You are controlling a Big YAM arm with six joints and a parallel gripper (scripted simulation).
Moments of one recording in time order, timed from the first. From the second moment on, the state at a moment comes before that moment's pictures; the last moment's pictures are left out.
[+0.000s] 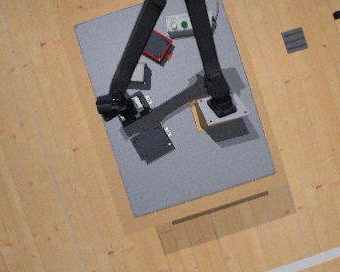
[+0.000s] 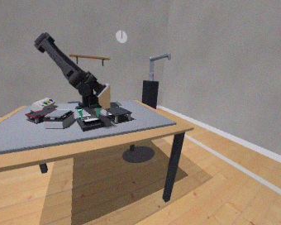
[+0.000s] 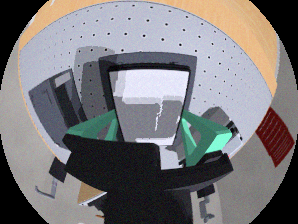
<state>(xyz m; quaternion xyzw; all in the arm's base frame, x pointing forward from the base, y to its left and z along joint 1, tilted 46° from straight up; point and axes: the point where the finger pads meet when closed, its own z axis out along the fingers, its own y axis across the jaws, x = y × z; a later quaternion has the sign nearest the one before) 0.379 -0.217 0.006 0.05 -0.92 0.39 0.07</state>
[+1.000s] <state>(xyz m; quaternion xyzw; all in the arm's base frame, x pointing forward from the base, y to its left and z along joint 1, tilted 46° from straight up) 0.378 -0.218 0.005 0.05 -0.92 0.39 0.07</state>
